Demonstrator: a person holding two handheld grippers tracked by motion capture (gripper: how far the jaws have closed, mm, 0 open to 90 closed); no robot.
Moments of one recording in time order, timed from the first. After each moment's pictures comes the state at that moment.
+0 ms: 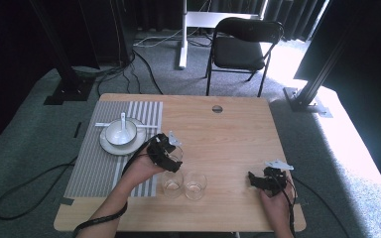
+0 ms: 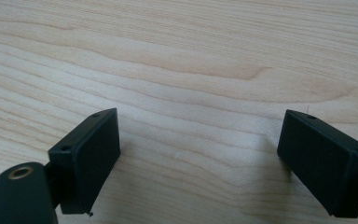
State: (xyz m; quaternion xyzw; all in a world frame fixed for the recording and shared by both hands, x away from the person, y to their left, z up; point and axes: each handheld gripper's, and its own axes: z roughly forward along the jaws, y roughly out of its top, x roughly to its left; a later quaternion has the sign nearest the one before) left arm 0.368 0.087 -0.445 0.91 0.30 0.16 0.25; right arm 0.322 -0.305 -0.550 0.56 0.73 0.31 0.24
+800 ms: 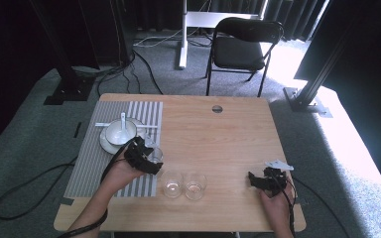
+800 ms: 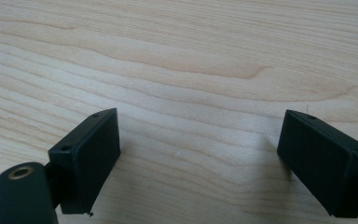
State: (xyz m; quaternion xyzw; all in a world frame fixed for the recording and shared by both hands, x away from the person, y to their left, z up) left arm 0.352 0.151 -0.444 0.89 0.35 0.17 0.25; right arm 0.322 -0.305 -0.550 0.56 0.73 0.31 0.24
